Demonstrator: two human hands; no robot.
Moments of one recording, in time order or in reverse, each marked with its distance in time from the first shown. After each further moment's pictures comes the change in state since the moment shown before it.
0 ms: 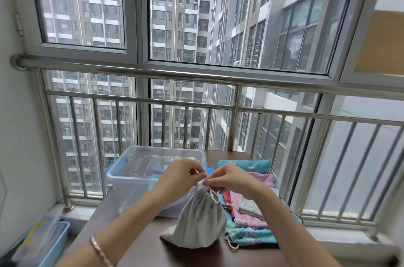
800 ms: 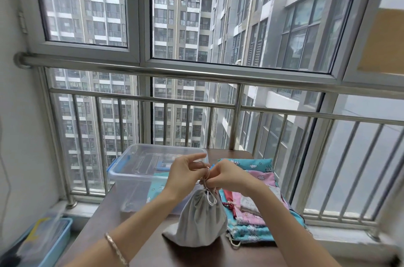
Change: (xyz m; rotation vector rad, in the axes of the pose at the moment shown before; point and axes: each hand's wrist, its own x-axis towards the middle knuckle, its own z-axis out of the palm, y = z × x) left_hand -0.002 0.001 0.020 -0.706 0.177 -0.185; right_hand -0.002 -0.016 0.011 -0.197 -0.001 -0.027
